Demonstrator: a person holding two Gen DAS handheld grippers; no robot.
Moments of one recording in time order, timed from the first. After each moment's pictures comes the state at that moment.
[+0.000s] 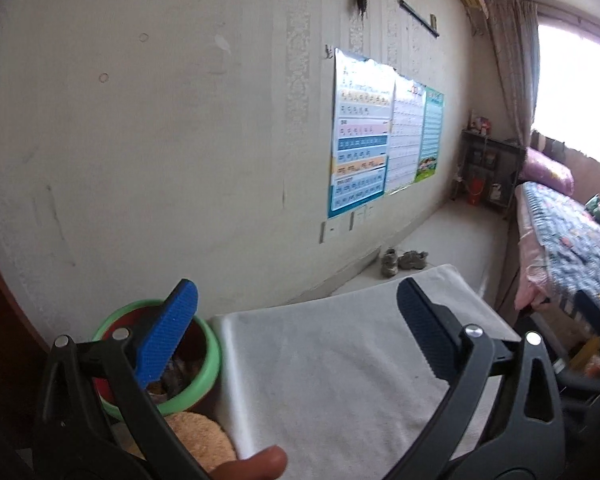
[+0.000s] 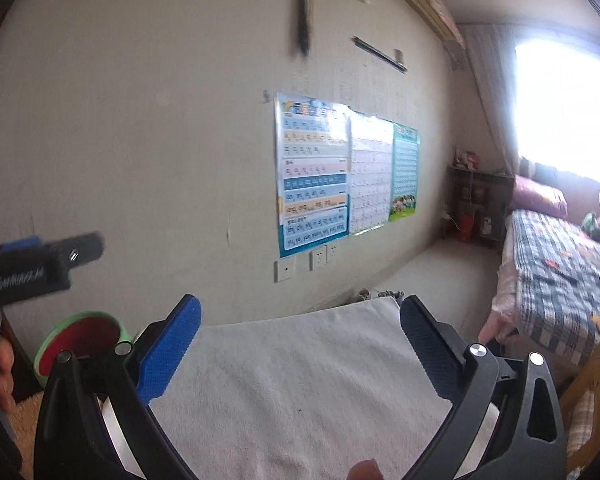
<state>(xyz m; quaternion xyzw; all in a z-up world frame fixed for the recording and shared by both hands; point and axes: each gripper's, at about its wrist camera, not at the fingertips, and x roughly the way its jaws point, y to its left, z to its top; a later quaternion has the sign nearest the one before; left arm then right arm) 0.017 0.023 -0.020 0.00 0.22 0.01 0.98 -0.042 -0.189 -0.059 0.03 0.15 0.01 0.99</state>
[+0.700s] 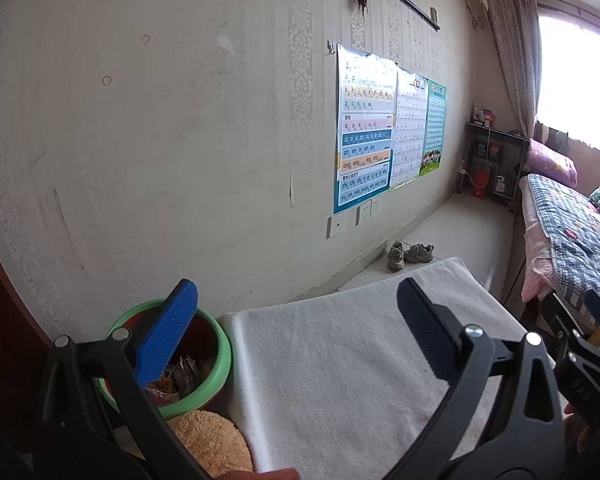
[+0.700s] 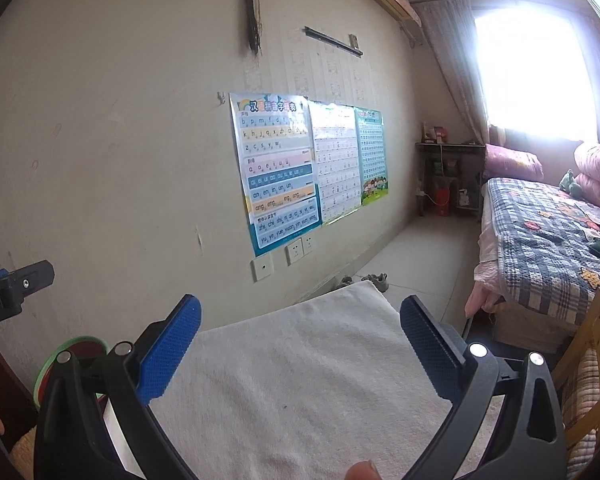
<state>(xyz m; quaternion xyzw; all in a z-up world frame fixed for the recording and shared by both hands) 0.011 0.030 -0.015 0.01 0.23 0.01 0.97 -0.036 -0.209 -0.070 0.07 0.16 -0.03 0.98</state>
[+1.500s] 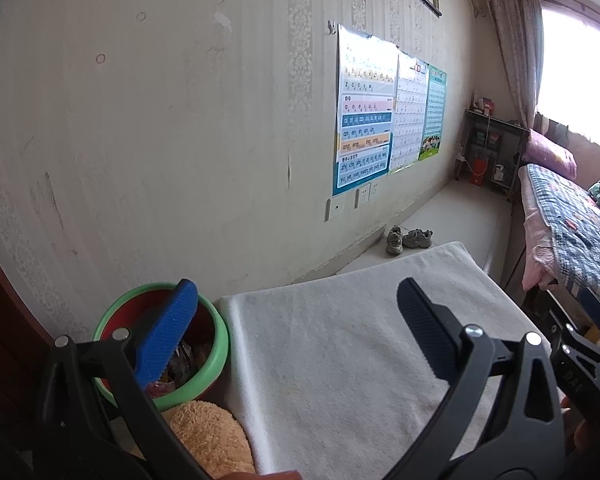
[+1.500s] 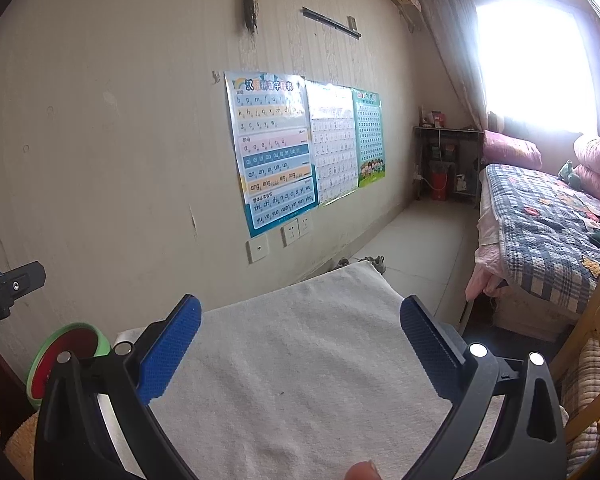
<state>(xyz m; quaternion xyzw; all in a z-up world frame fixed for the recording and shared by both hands) 0.026 0.036 -0.031 0.00 0.26 0.01 0.97 -0.022 -0.205 -0.087 0.07 0.19 -0.04 0.98</state>
